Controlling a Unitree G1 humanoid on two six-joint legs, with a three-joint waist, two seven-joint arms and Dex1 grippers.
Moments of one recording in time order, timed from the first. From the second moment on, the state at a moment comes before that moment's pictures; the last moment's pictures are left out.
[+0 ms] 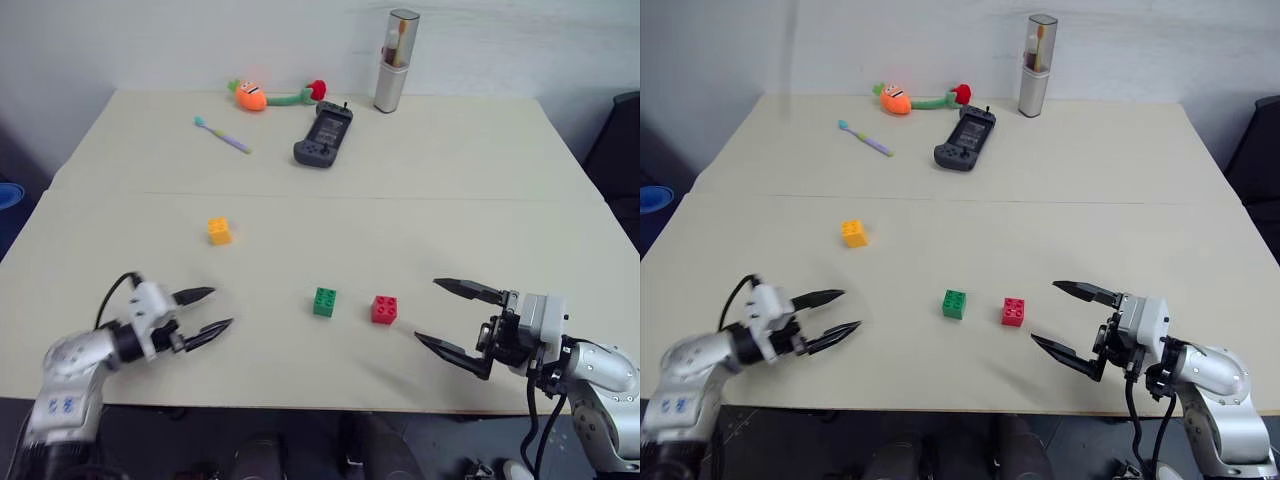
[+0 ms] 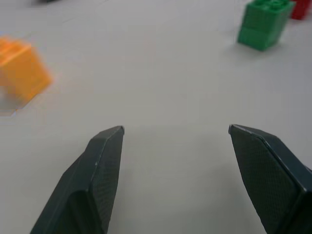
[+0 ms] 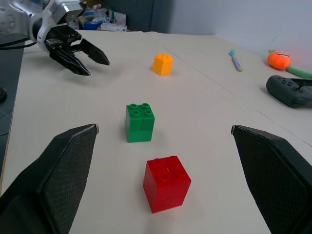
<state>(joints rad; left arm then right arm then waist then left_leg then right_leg) 0.12 0.60 0.37 0.01 -0.37 0.02 -0.94 0.10 -0.62 -0.19 -0.29 0.56 -0.07 1.11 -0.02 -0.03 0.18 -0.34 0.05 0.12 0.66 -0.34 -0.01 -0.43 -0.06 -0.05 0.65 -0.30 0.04</state>
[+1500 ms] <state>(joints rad) -0.48 0.03 0.15 0.17 -0.01 0.29 0.27 0.05 -0.57 -0.12 -0.25 0.53 -0.13 1.06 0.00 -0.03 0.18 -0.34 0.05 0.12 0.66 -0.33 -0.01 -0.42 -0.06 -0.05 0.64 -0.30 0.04</state>
